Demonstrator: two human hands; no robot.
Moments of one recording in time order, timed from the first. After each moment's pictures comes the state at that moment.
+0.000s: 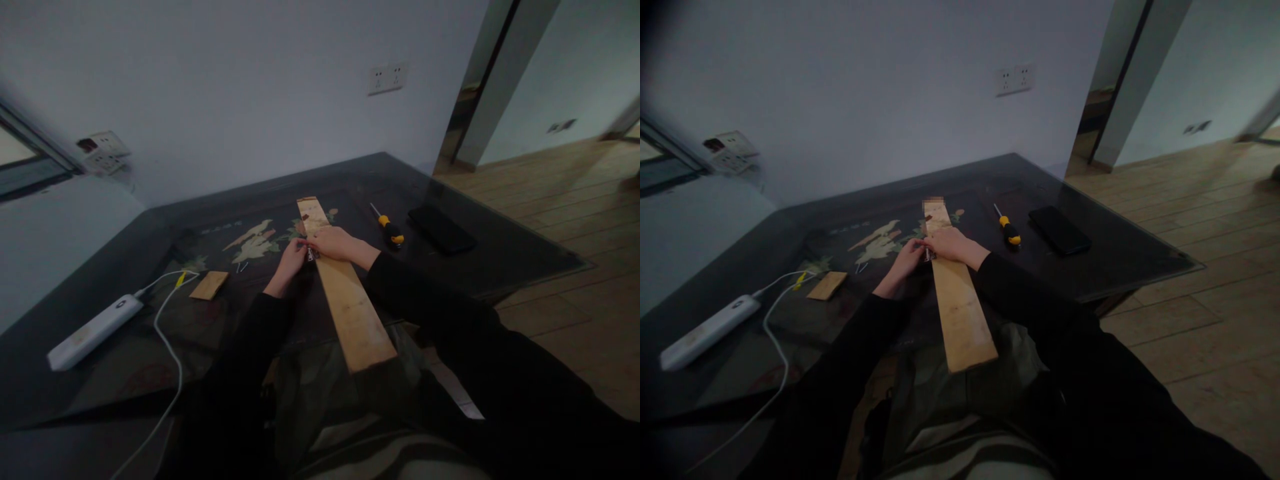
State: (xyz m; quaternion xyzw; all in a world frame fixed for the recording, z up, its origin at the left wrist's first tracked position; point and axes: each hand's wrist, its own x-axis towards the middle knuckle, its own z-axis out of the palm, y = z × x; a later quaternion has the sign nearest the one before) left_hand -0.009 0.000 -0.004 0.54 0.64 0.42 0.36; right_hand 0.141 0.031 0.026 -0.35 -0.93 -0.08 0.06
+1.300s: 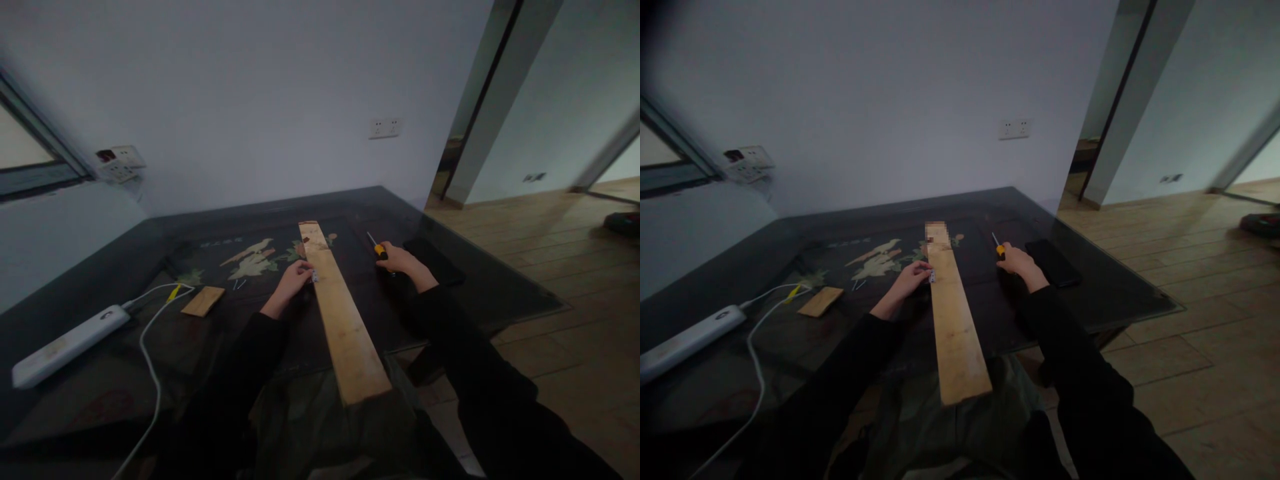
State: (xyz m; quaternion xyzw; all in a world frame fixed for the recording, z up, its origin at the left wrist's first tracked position) left_hand -0.018 0.004 -0.008 0.57 0.58 0.43 0.40; right_hand 0.289 0.055 0.019 -0.69 -0.71 0.12 0.05
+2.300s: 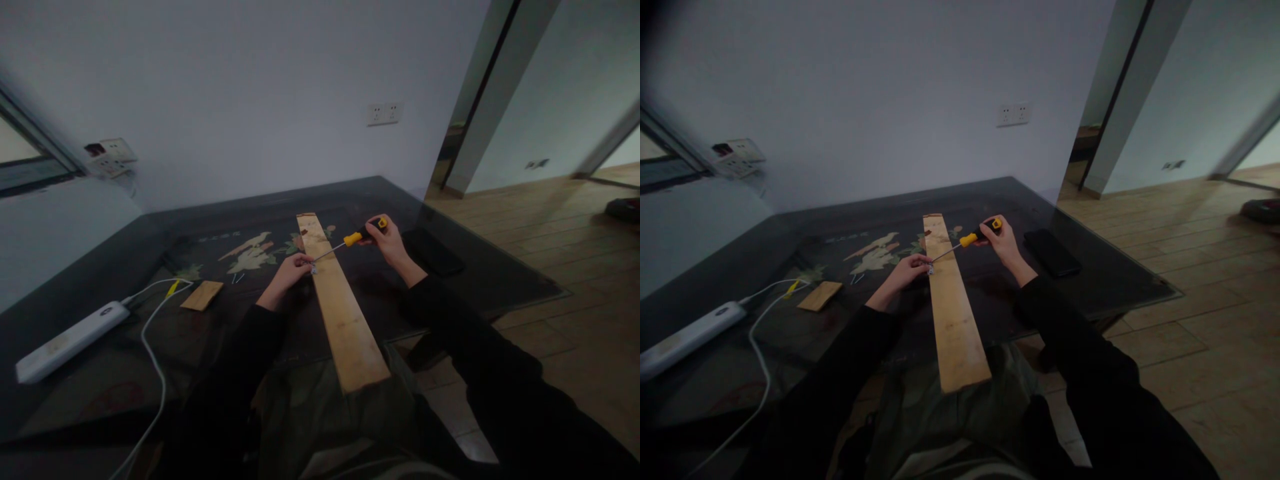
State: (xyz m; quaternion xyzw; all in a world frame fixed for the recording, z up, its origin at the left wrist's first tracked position) left_hand -0.020 0.003 -0.001 0.59 0.56 0.41 0.42; right_hand 0.250 0.042 0.021 -0.37 -0.57 0.41 0.61
